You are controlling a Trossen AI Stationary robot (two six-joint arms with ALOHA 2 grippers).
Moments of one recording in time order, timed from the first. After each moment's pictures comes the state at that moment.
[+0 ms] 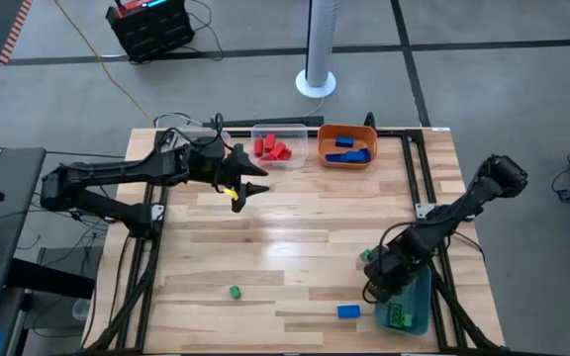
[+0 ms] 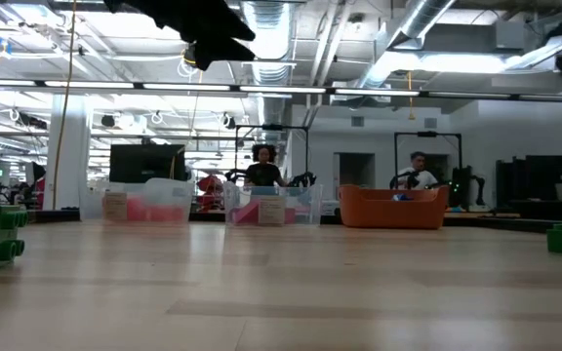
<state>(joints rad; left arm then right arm) 0.23 1.20 1.01 -0.18 0.13 -0.04 0.62 1.35 0.88 -0.85 -0.40 1.55</state>
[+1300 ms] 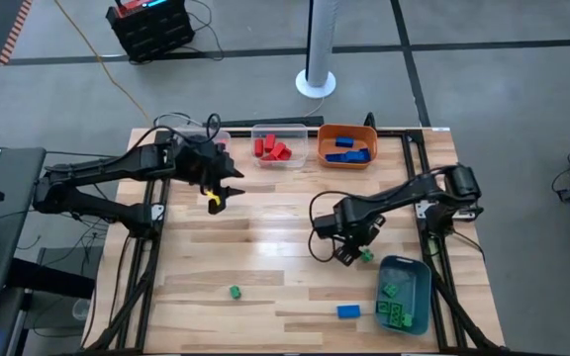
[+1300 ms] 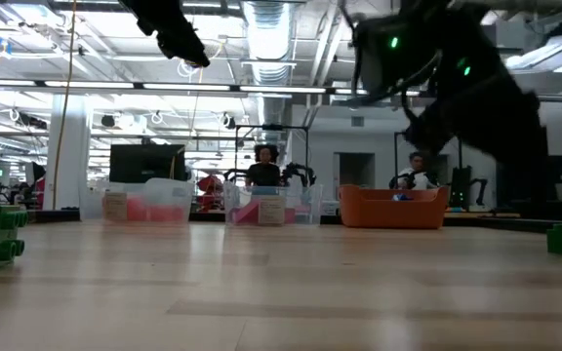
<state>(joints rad) 0.23 1.11 1.13 -0.67 0.04 0.13 0.13 1.77 1.16 -1.22 -0.24 0.84</state>
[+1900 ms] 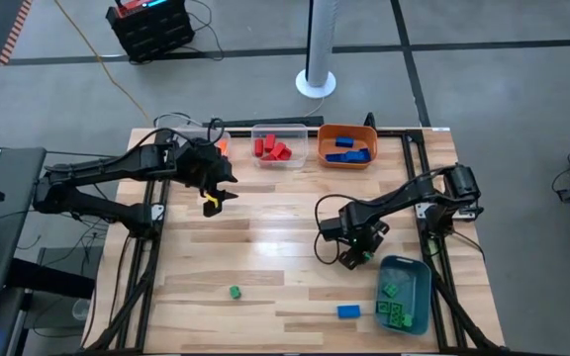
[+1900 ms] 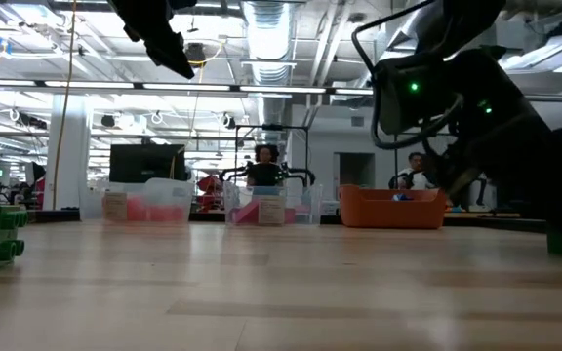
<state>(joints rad) 0.23 1.11 1.13 -0.79 0.04 0.12 0.13 1.78 0.97 -1.01 -0.37 0.87</state>
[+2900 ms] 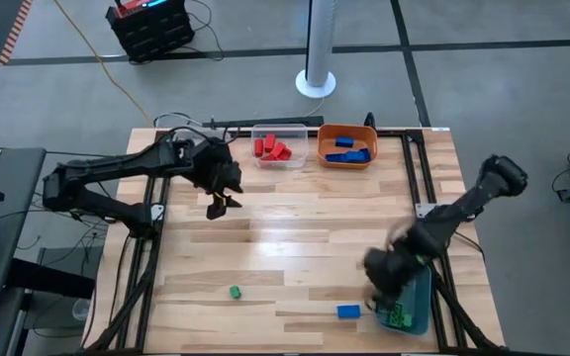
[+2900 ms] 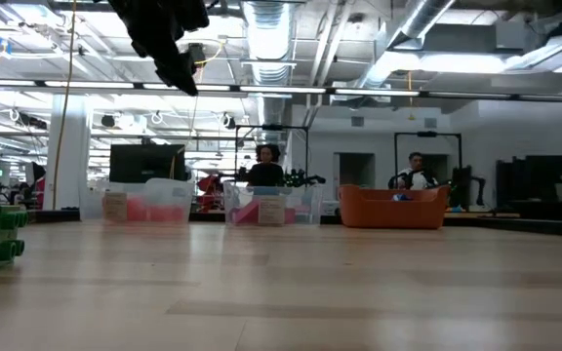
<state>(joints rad) 0.28 1.22 1.13 -0.80 0.25 0.16 0.60 1.36 1.09 -0.96 -0.33 1.28</state>
